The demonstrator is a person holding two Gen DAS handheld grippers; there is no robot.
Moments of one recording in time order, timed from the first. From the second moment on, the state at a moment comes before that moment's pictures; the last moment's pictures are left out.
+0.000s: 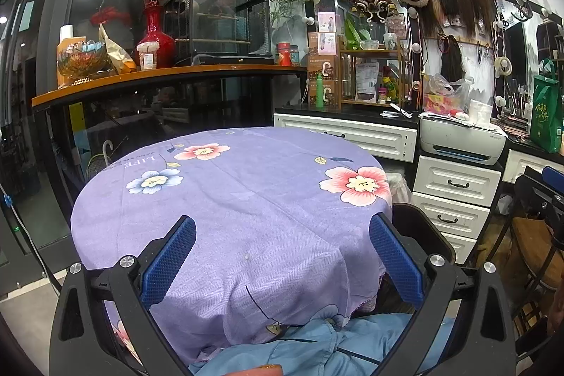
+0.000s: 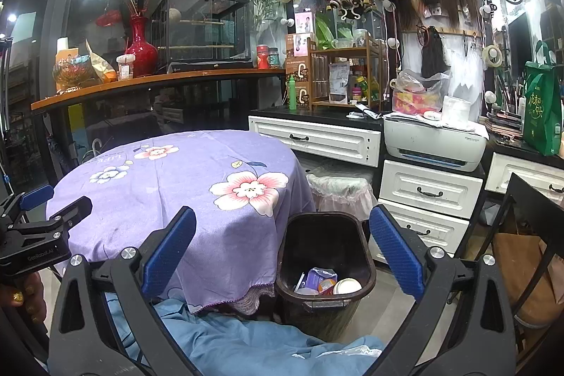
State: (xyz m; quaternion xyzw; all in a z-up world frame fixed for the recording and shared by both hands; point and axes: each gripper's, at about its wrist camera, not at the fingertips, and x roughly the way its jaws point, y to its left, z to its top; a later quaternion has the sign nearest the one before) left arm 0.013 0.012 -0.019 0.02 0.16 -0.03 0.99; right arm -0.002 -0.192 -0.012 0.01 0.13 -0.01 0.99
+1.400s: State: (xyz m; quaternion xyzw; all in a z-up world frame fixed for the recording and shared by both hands) left arm 0.016 0.013 -0.023 0.03 0.16 -0.03 0.99; right arm -0.003 -0.186 -0.014 0.02 0.14 -0.01 0.99
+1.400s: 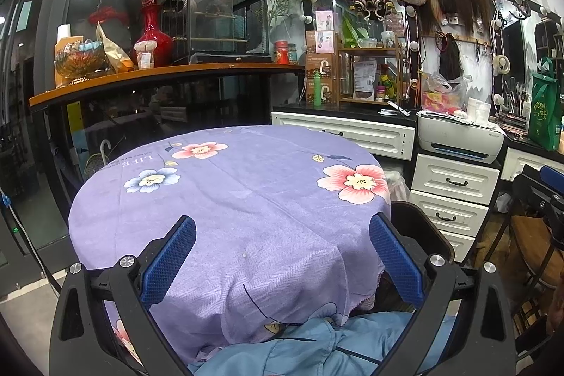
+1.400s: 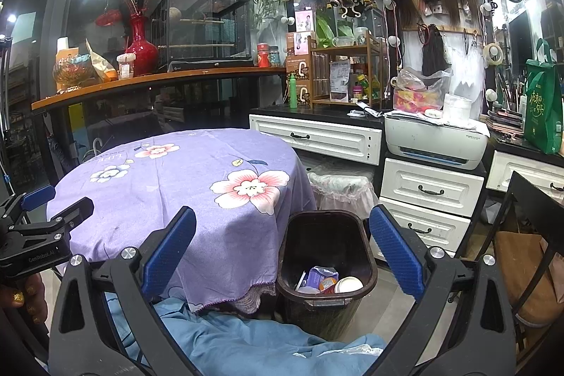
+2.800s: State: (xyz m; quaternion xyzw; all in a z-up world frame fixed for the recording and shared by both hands) left arm 0.015 0.010 -0.026 0.03 0.16 -0.04 0.99; right arm -0.003 -0.186 -0.012 0.02 0.14 -0.01 0.99
